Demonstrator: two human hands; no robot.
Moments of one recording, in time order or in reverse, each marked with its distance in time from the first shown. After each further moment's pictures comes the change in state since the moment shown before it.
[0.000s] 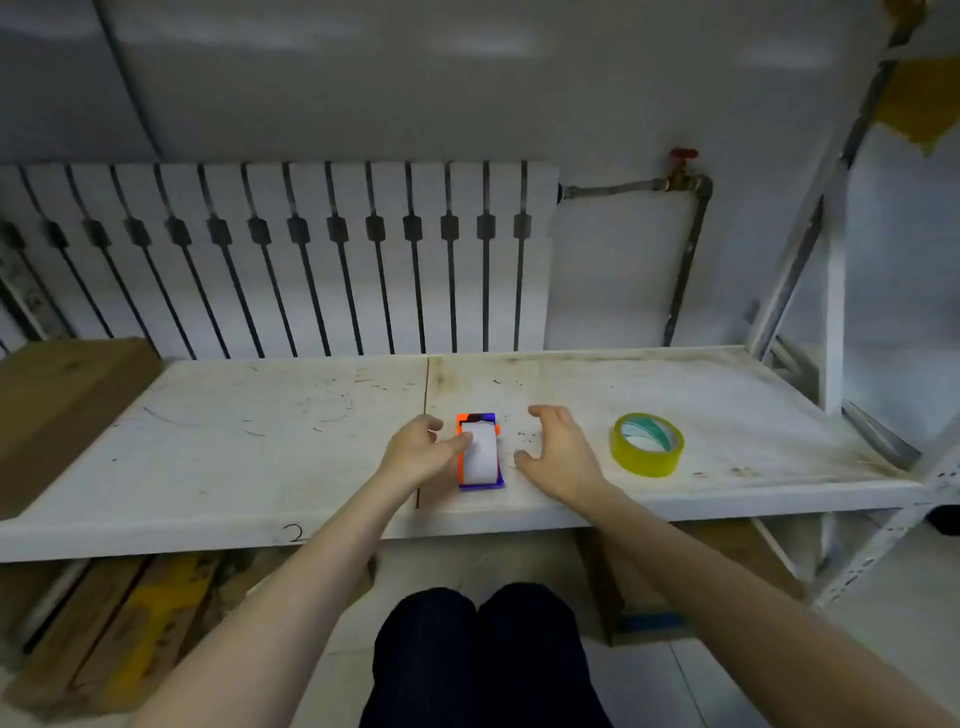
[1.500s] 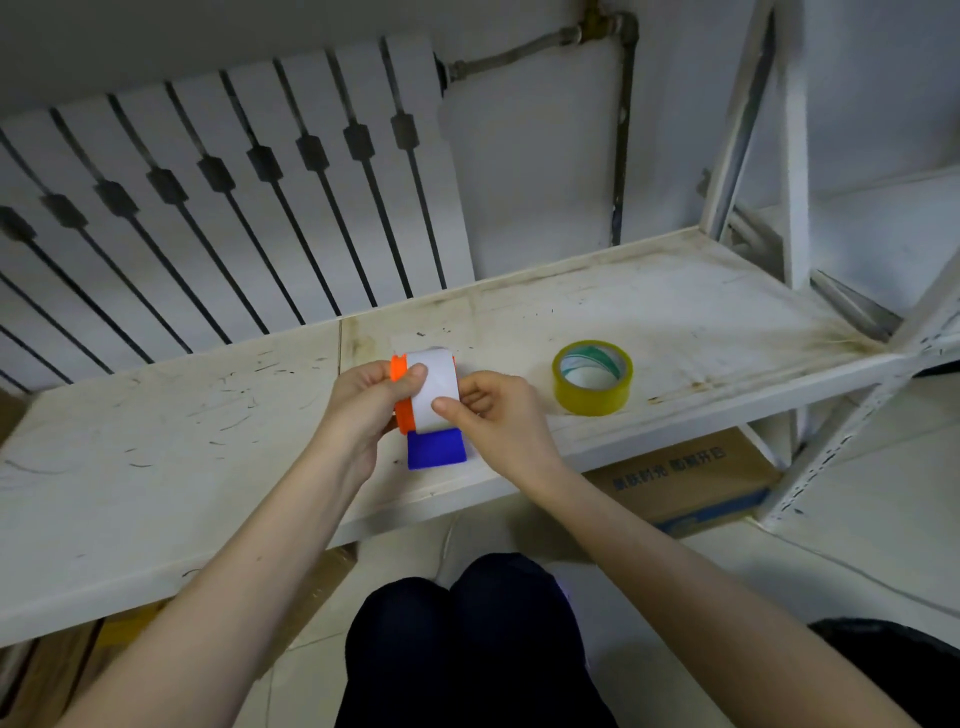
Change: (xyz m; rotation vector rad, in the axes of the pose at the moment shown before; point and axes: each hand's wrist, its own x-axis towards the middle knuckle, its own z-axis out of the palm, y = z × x) left_hand 0.017 0.069 0.049 -0.512 -0.078 -0.020; right_hand 0.012 0.036 -0.005 0.667 0.151 0.020
